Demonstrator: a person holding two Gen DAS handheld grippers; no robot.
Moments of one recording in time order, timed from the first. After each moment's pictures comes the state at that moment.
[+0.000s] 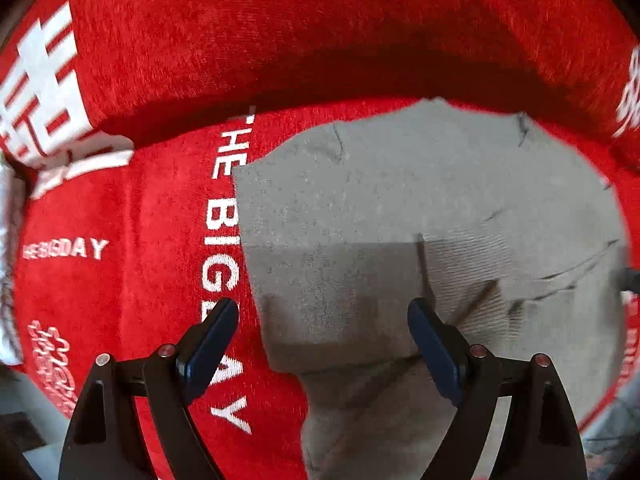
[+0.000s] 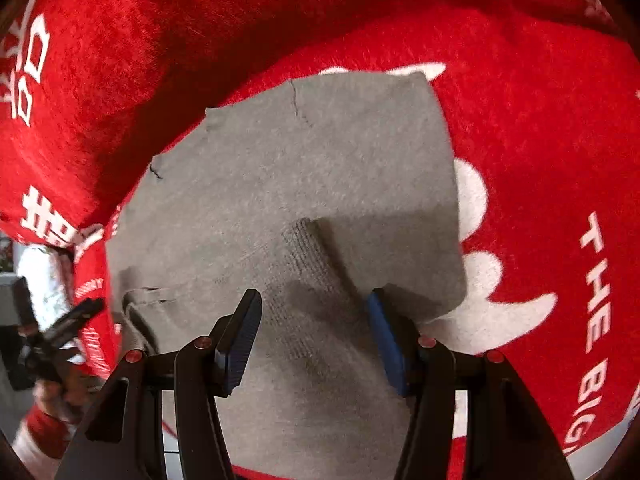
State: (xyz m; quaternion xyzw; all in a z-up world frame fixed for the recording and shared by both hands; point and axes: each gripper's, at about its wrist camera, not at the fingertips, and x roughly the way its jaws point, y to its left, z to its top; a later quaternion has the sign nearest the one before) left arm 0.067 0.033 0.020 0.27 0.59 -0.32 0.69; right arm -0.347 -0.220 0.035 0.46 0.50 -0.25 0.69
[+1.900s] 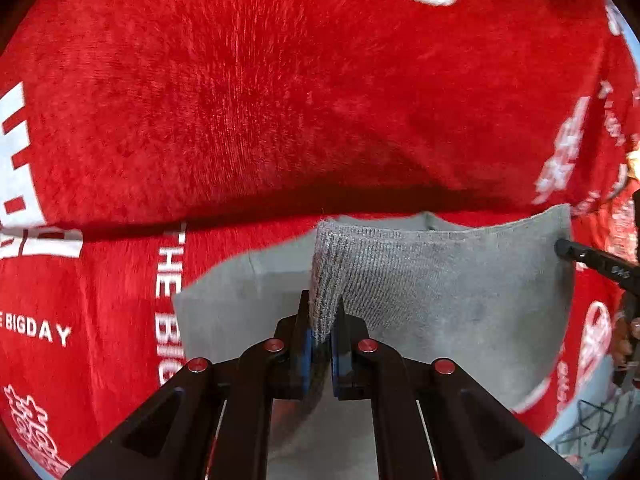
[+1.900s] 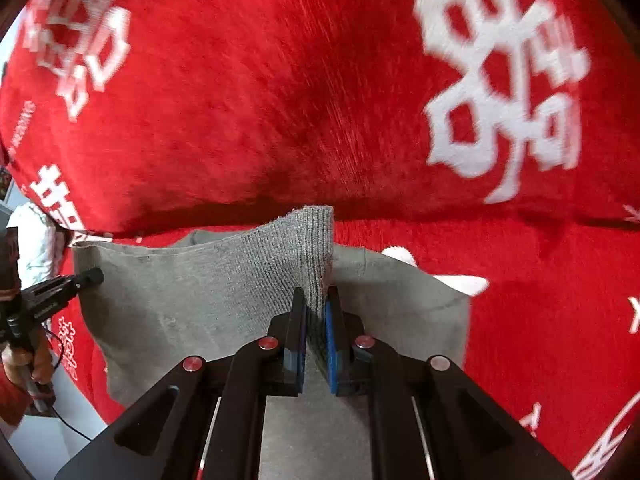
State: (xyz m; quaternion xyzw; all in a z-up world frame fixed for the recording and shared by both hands) left arm 0.093 -0.028 0.083 0.20 0.54 -0.42 0.70; right arm -0.249 -0.269 0.094 0.32 0.48 -0.23 0.78
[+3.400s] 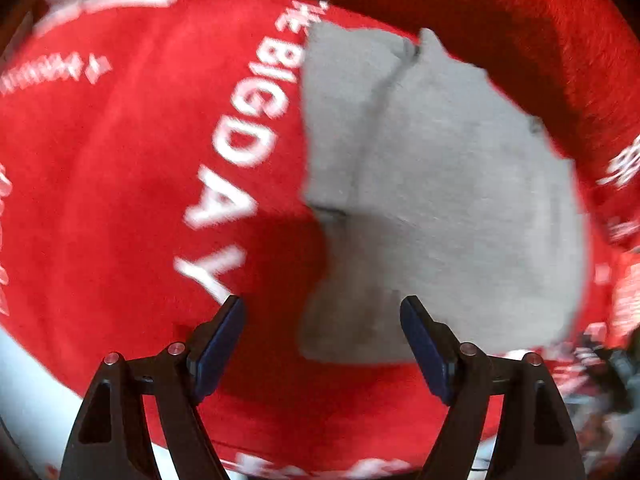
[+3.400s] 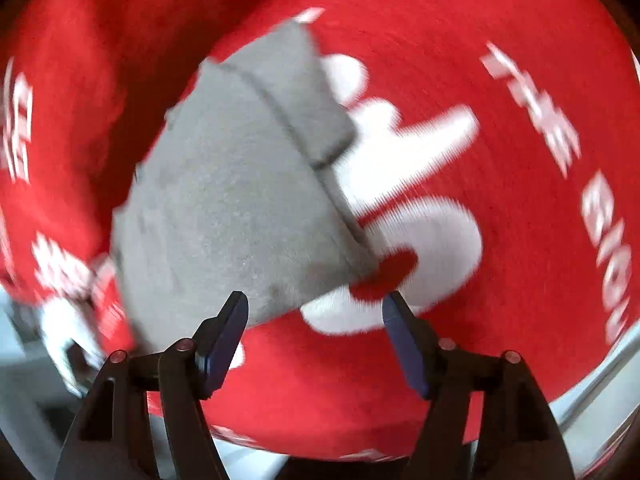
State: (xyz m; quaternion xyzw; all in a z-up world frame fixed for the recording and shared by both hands) left arm 0.060 0.137 -0.016 0.10 0.72 -0.28 0.63; right arm -0.446 -0.149 0.036 0.61 0.41 -0.31 0.60
